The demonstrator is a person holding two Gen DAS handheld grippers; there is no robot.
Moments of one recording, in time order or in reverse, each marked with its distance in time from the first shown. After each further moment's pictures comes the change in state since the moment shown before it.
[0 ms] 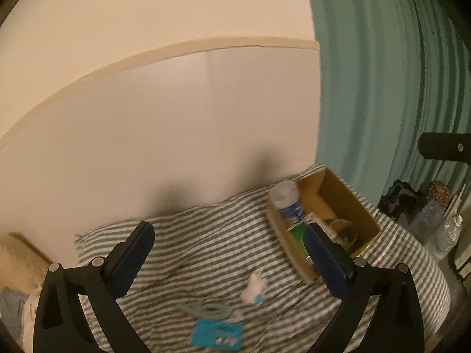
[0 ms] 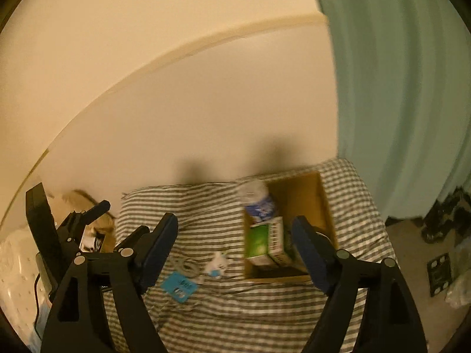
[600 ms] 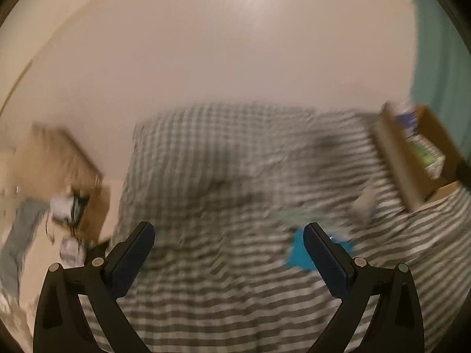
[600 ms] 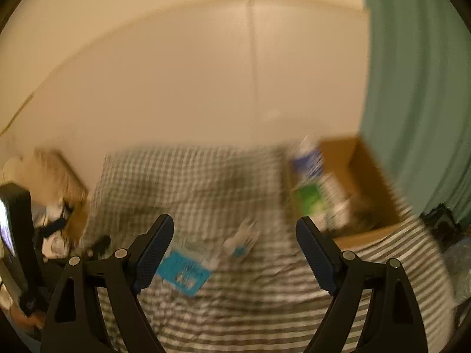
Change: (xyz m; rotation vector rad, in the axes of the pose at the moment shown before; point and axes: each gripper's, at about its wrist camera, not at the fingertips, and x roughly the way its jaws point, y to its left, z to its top) left arm 0.054 0.118 -0.187 -0.230 0.249 0.271; right arm 0.117 0.118 -0.142 -0.108 0.011 -0.137
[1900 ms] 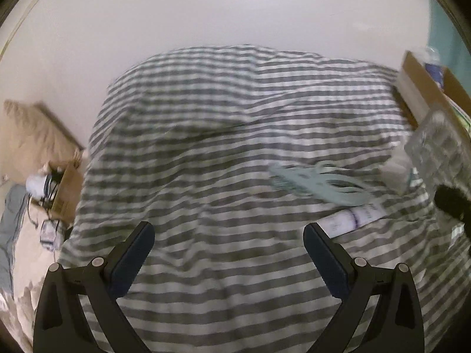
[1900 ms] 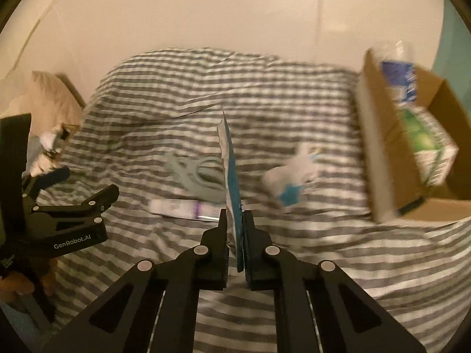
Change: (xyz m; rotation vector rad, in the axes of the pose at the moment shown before) left arm 0.083 -0.031 -0.031 0.044 0.124 -0.020; right arm 0.123 0.025 -0.064 -0.156 0.242 0.049
